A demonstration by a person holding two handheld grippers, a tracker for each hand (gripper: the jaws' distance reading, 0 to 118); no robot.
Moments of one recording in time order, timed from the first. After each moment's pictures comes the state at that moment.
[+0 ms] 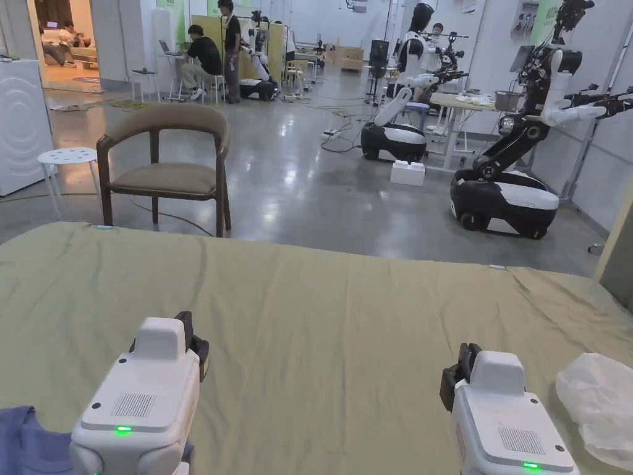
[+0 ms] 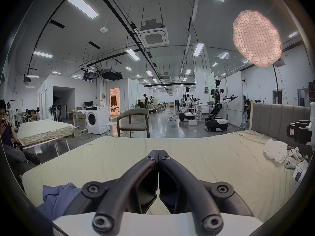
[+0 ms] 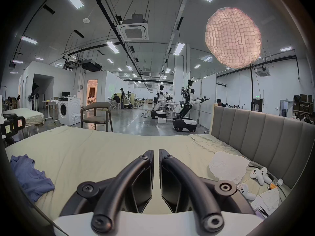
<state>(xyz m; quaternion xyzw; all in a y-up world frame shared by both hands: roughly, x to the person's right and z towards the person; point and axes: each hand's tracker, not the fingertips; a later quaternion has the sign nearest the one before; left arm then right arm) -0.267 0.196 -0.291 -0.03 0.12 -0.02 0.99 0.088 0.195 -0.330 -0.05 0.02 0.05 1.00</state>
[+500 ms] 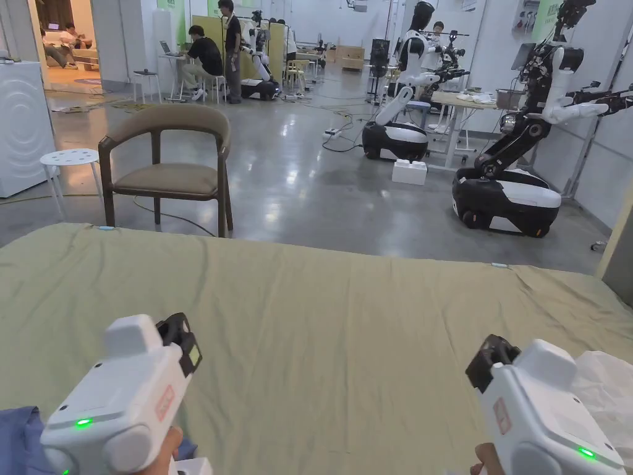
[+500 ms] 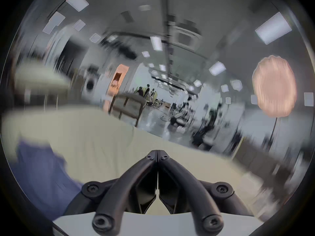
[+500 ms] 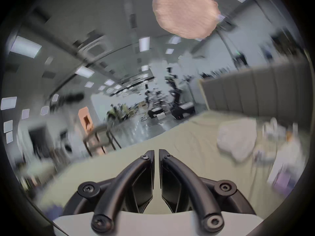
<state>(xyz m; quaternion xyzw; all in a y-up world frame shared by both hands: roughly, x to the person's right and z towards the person) -0.283 0.208 -0.287 -0.05 0.10 0.06 0.99 0.111 0.216 -0.336 -0.06 0.02 -0.07 1.00</state>
